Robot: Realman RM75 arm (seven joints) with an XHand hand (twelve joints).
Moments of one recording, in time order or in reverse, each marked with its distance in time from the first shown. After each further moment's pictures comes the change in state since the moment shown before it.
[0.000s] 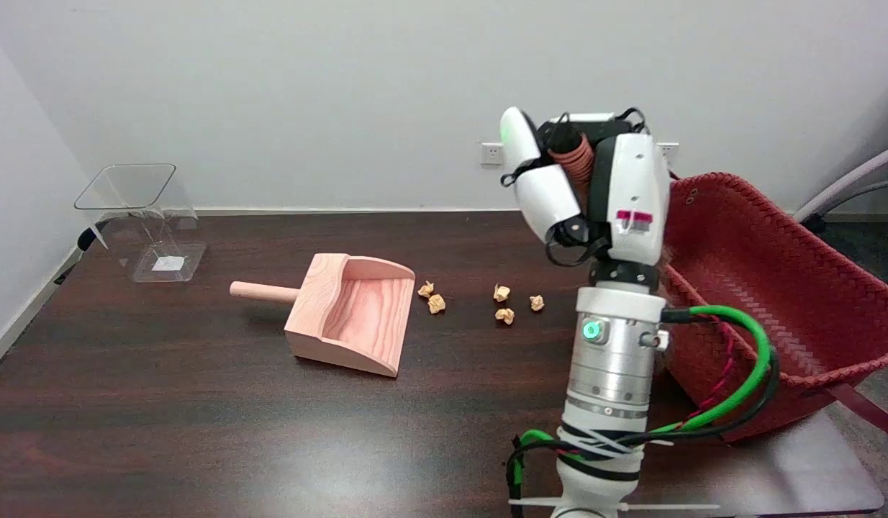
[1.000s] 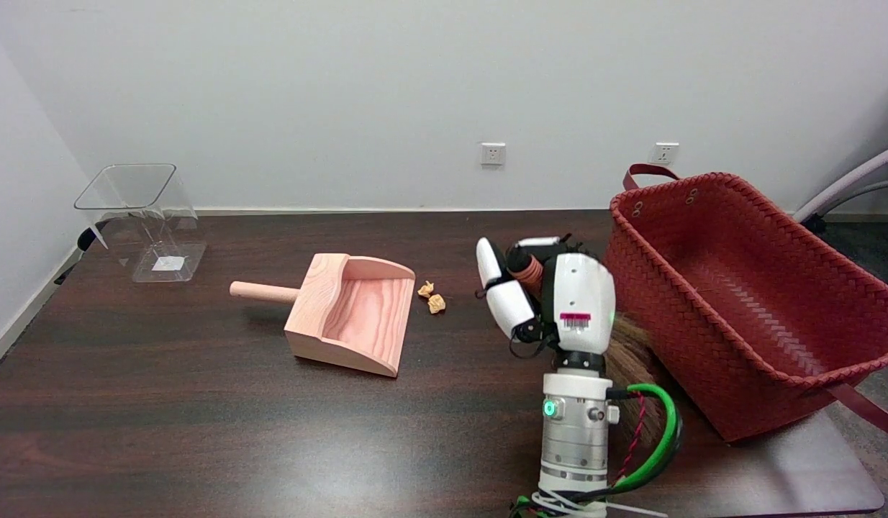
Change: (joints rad) arm 0.002 -0.019 -0.050 -0.463 0.075 0.215 0.155
